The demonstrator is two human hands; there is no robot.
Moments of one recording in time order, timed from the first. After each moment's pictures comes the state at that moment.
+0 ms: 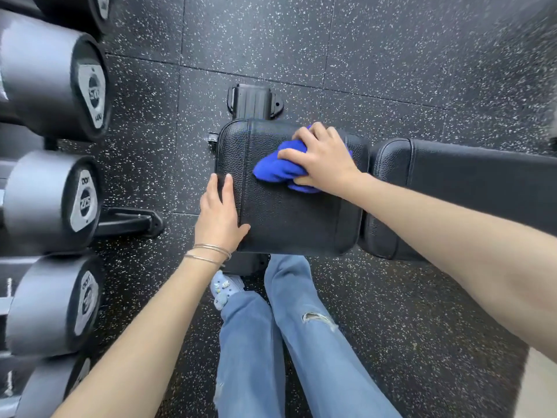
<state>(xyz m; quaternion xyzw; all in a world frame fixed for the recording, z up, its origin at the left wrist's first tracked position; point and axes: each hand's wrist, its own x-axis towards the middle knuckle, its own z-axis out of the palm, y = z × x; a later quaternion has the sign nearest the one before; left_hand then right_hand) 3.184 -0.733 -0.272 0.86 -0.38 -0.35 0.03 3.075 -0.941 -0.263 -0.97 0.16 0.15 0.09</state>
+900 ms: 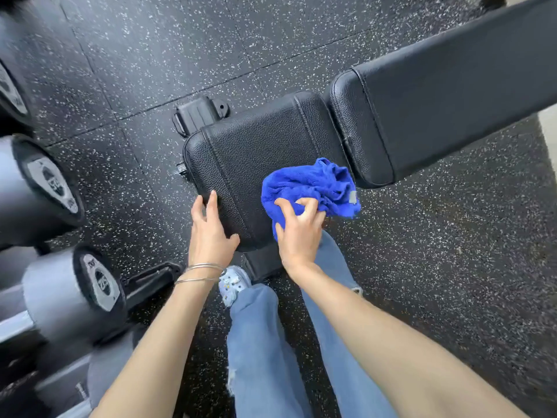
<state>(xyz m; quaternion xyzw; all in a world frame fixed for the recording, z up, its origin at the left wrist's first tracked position) 3.220 -0.720 -0.262 0.78 -0.46 -0.42 0.06 3.071 -0.732 -0.274 -0.66 0.73 -0.02 0.18</state>
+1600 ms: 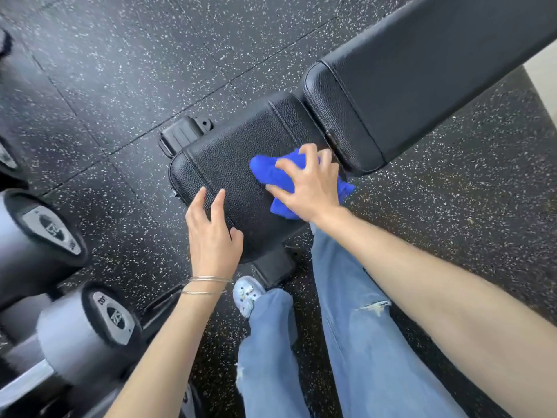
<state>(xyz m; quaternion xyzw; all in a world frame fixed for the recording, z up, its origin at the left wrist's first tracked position) 3.213 -0.740 -0.244 0.73 -0.61 -0.29 0.09 3.032 -0.811 -0.270 -0.73 0.68 0.02 0.12</state>
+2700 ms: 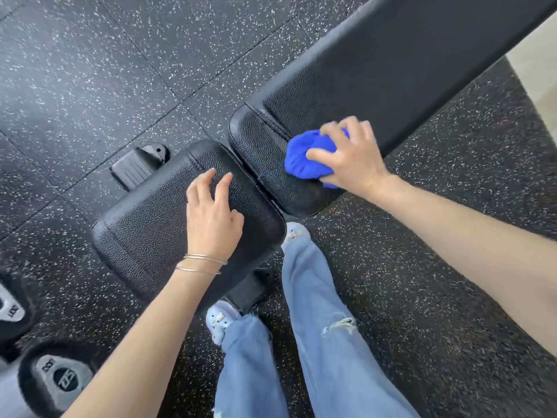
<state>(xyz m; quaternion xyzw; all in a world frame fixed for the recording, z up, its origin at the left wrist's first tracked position) 3.076 -0.870 -0.245 0.66 -0.70 -0.26 0.03 2.813 -0.929 -0.260 -0.86 0.51 0.08 -0.02</state>
